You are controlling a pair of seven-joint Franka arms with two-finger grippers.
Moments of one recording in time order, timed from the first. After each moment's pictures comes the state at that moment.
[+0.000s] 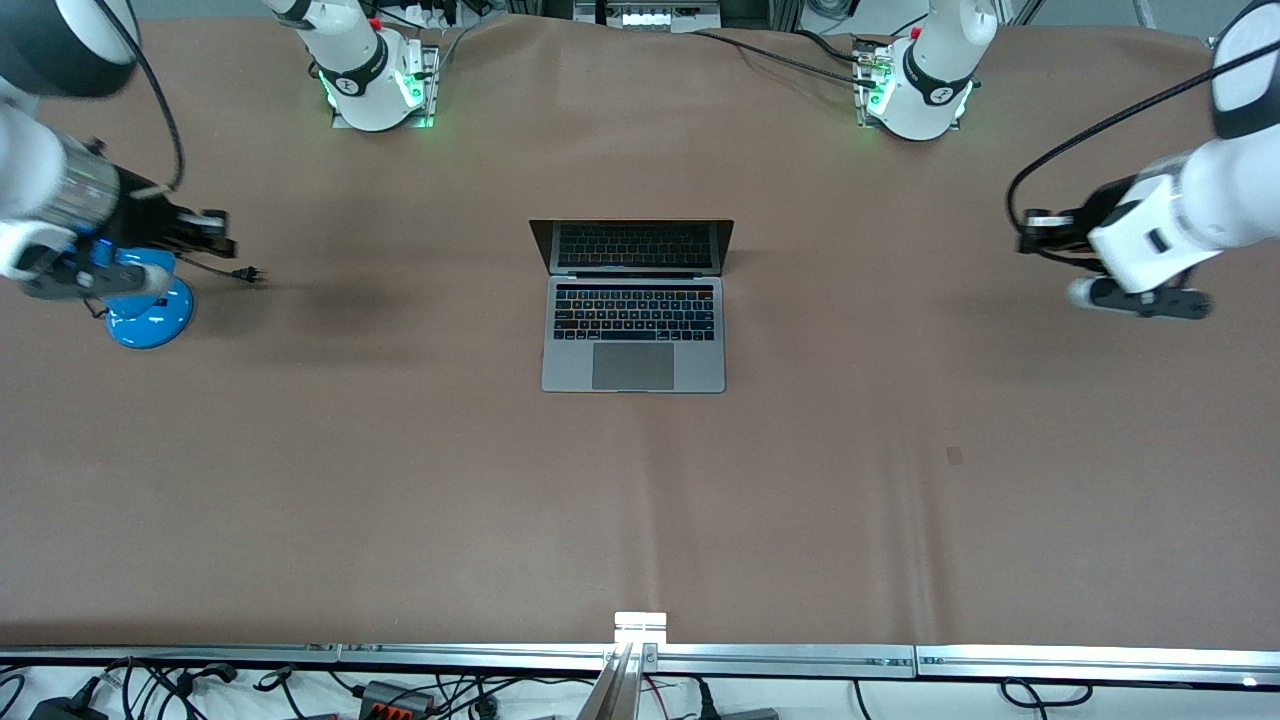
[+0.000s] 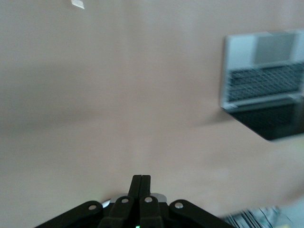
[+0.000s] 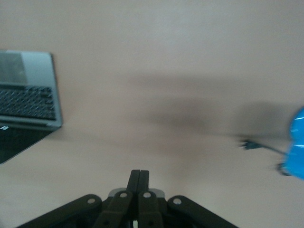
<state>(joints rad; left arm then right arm) -0.04 0.13 -0.05 -1.61 -0.24 1.38 0.01 0.07 0.06 -0.03 -1.77 0.16 1.57 -0.03</state>
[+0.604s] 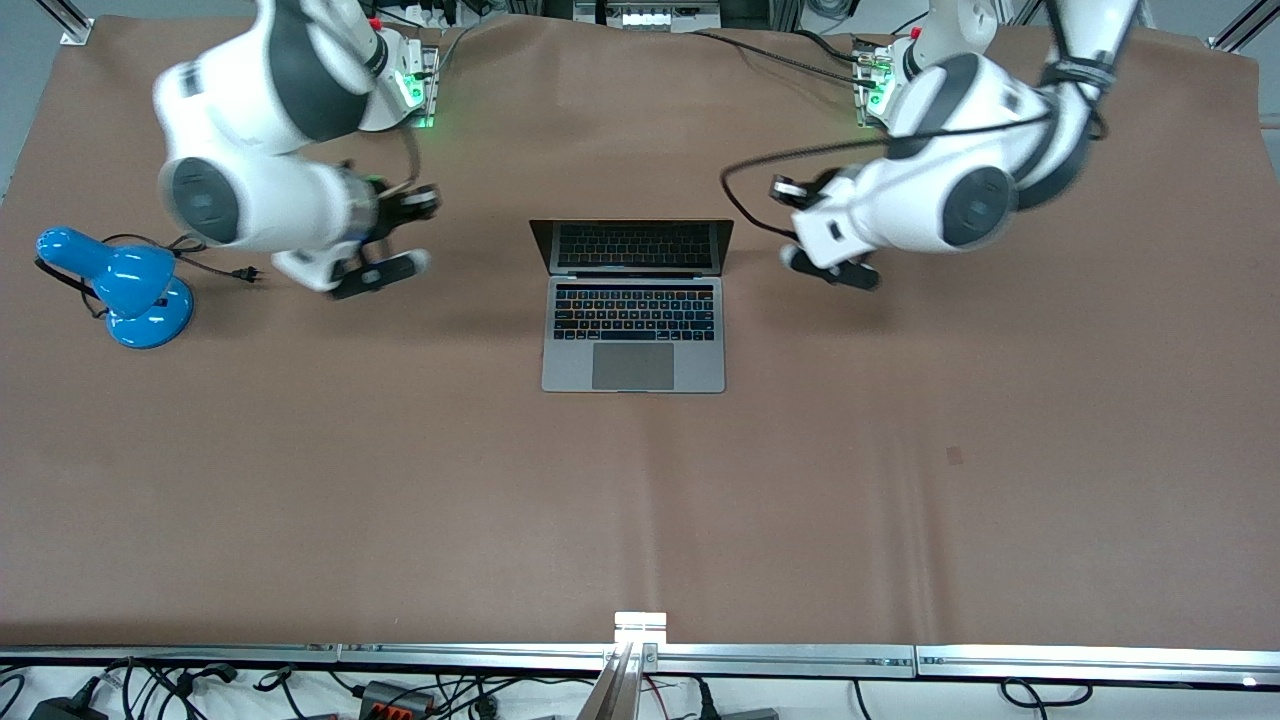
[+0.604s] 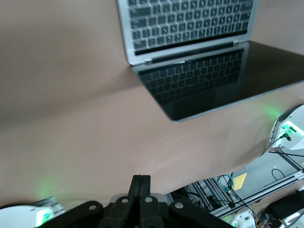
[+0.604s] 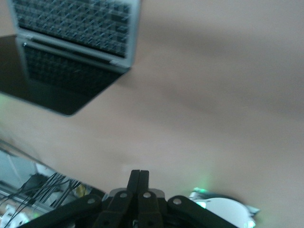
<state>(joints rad) -0.09 0.11 -0.39 -1.98 -0.49 1.68 -0.18 0.41 0.11 -0.02 -1.90 0.36 1.57 0.05</state>
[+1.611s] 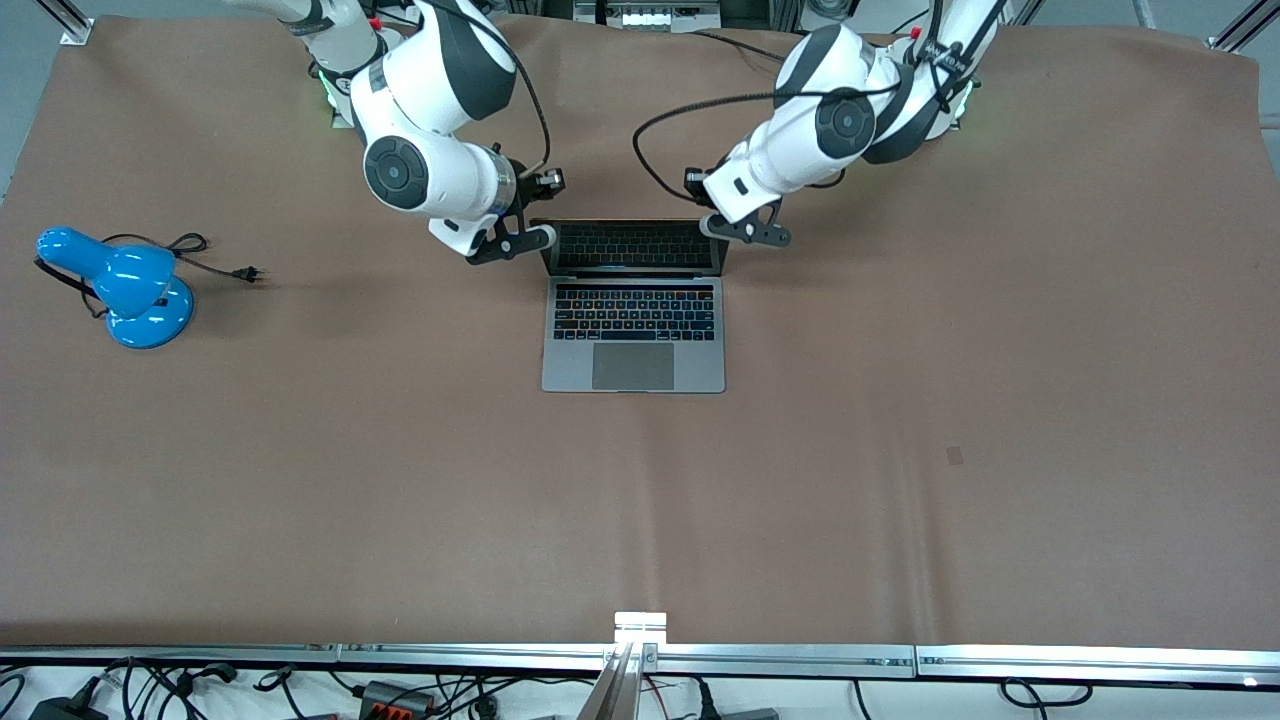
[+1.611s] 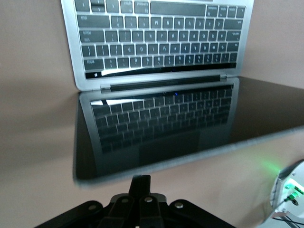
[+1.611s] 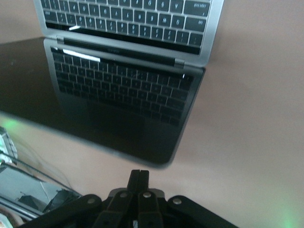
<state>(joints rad) -0.08 0.14 -0.66 -2.22 -0.52 2.26 -0.34 0.64 0.15 -0.02 -2.10 0.53 1.95 0.18</state>
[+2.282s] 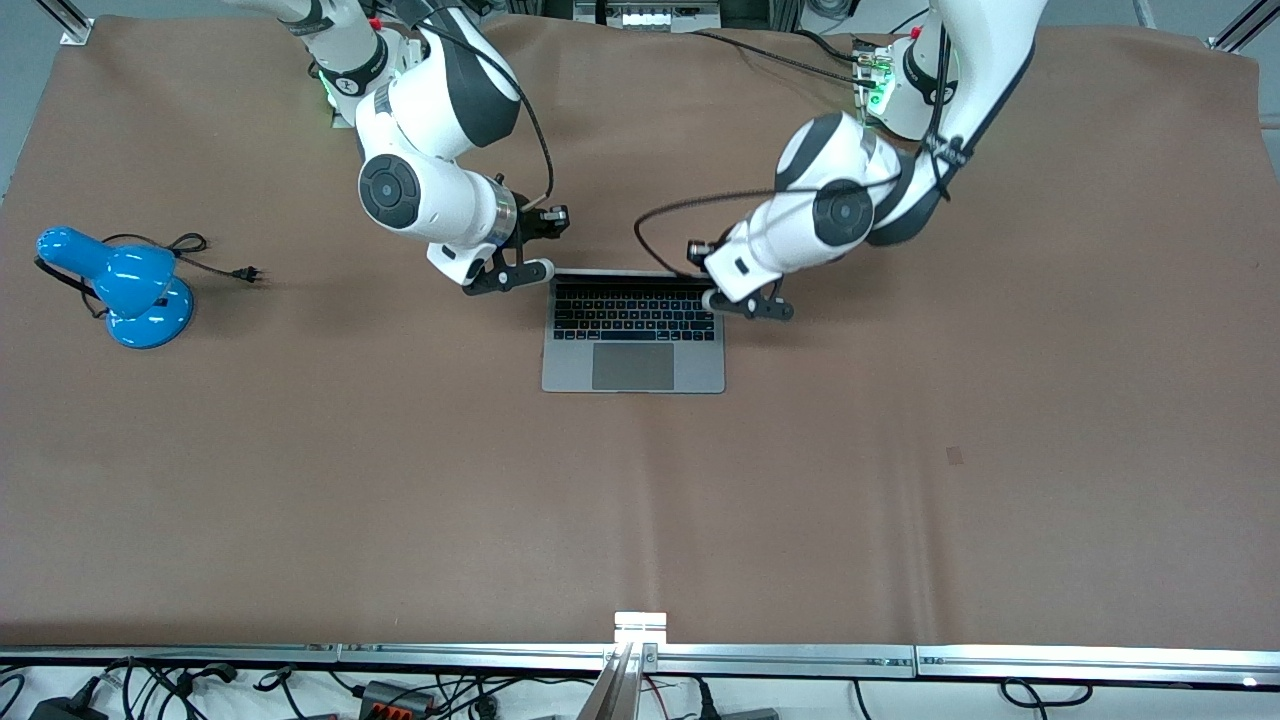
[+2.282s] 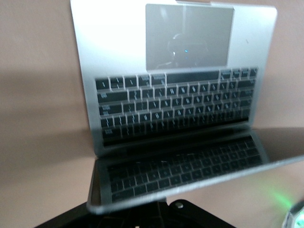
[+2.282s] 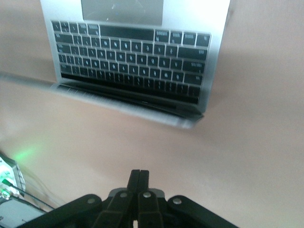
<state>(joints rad) -0.07 0.41 -0.59 -1.98 -0.29 2.27 -0.40 0.64 0.22 -0.05 -2.01 0.53 2.04 0.18</state>
